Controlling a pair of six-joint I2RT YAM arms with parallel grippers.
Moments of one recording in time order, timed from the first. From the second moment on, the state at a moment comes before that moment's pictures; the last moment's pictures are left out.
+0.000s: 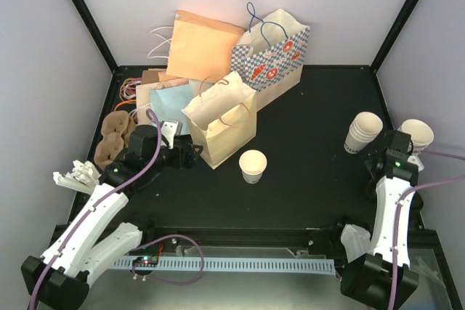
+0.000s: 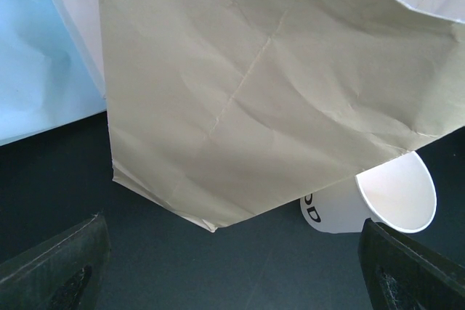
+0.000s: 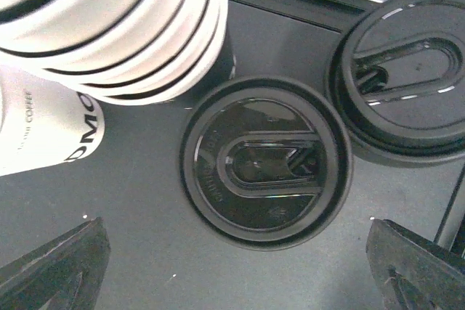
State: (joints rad) left arm -0.39 0.78 0.72 -0.54 0.23 -0.29; right arm -0.38 0.86 0.81 -1.04 0.25 0.77
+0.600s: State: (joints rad) left arm -0.39 0.77 0.72 -0.54 0.23 -0.29; right arm -0.41 0.88 0.72 -0.97 0.27 0.84
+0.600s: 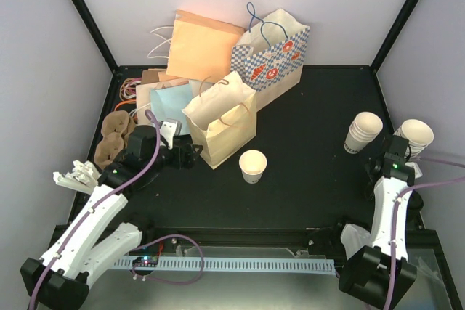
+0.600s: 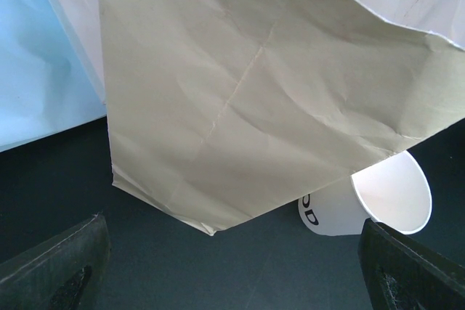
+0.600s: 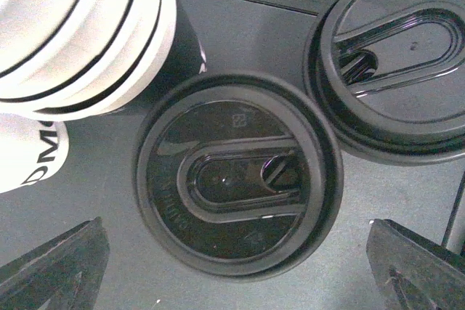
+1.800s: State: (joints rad) left arm -0.39 0.76 0.72 -0.54 0.23 -0.29; right arm -0.44 0.90 0.68 -0.92 0.28 0.81
